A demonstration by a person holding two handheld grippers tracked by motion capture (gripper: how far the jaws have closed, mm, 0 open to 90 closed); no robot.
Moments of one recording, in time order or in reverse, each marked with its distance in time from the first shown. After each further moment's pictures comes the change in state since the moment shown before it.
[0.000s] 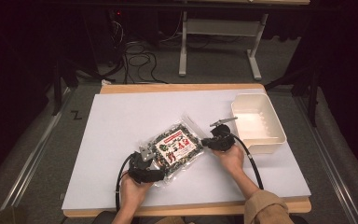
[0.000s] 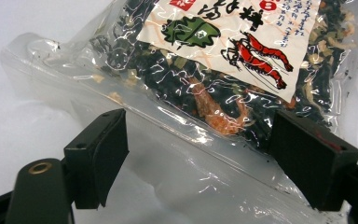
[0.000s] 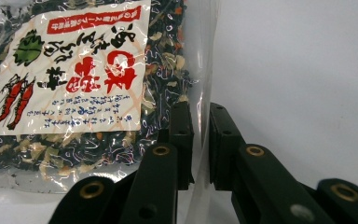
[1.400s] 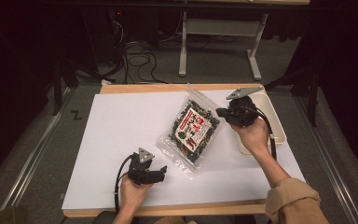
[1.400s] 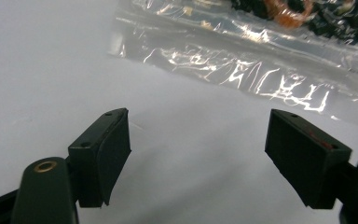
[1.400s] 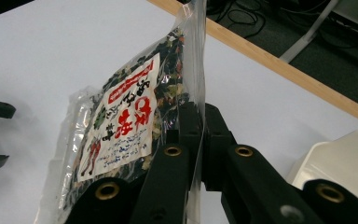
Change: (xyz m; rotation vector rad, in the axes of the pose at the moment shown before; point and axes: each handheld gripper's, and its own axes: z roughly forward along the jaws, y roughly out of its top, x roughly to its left) left arm -0.004 -0.002 -0.006 -0.036 -0.057 0.005; right arm 0.019 0.073 -0.131 -0.163 -0.143 -0.252
